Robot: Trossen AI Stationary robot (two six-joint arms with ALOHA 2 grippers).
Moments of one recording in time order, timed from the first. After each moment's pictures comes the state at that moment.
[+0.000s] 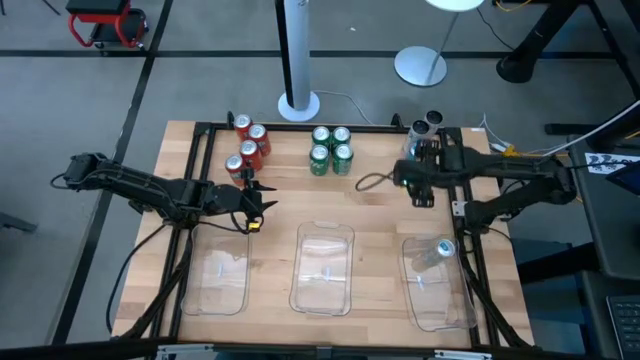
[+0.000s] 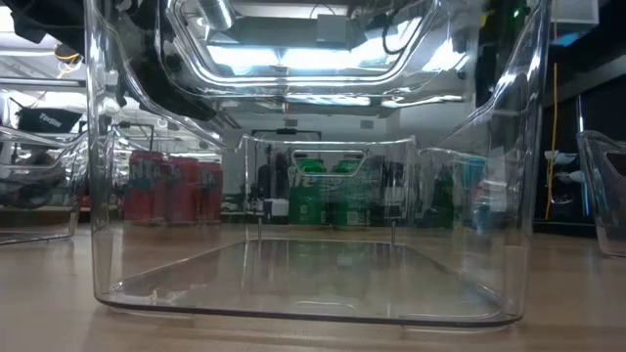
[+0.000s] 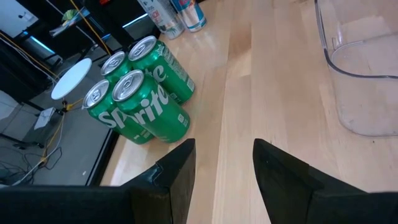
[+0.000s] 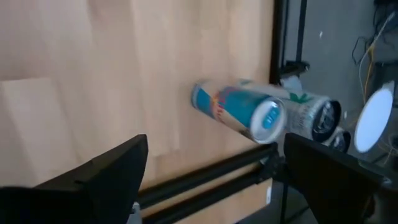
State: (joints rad) left arm -0.13 0.93 0.48 -0.09 -0.52 0.27; right arm -0.12 1.28 1.24 -1.40 0.48 -0.11
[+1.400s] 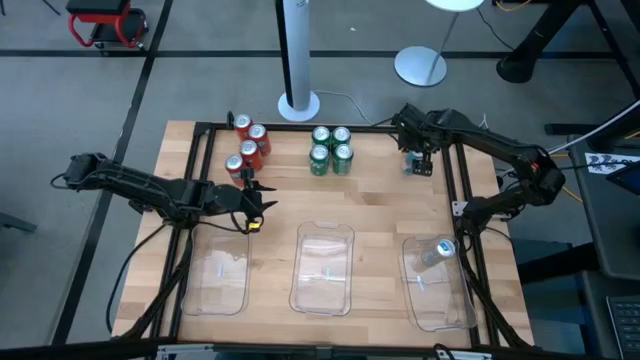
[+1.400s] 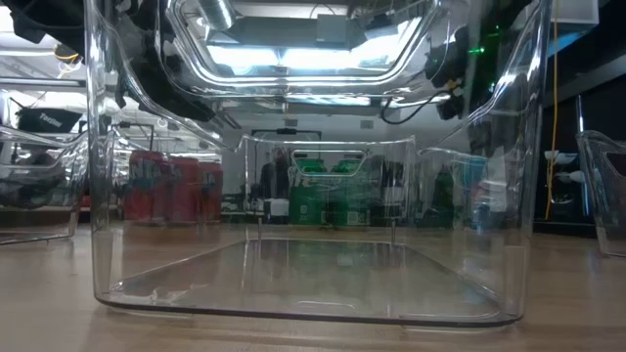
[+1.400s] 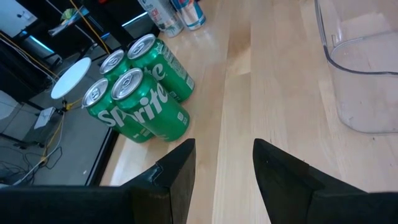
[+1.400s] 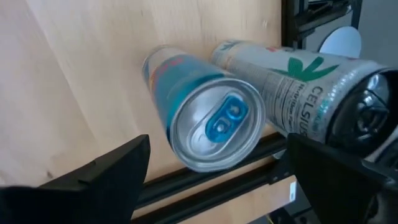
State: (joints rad) left arm -0.13 0.93 0.48 -0.09 -0.52 0.27; right arm -0.70 1.40 1.13 -1.13 0.29 -0.55
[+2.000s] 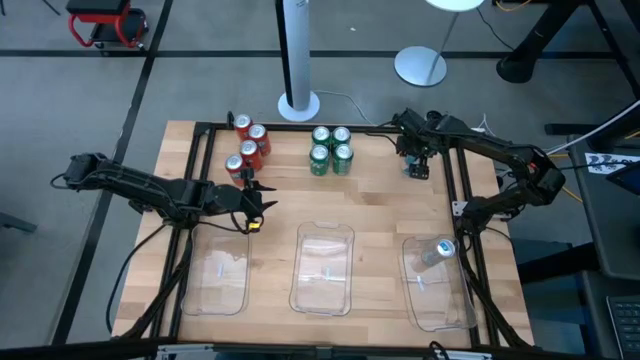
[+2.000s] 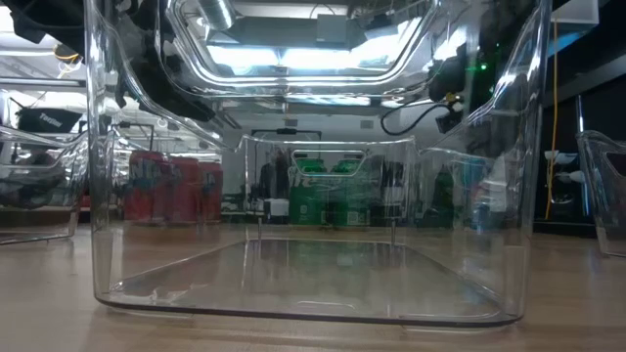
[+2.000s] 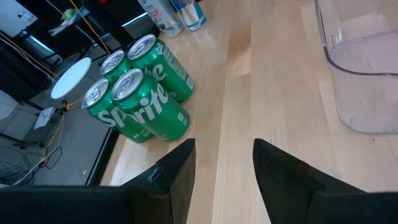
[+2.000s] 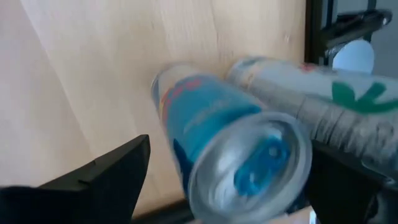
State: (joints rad) left arm -0.13 0.93 0.48 -0.09 -0.52 0.27; right arm -0.72 1.40 1.01 -0.97 0.23 -0.58
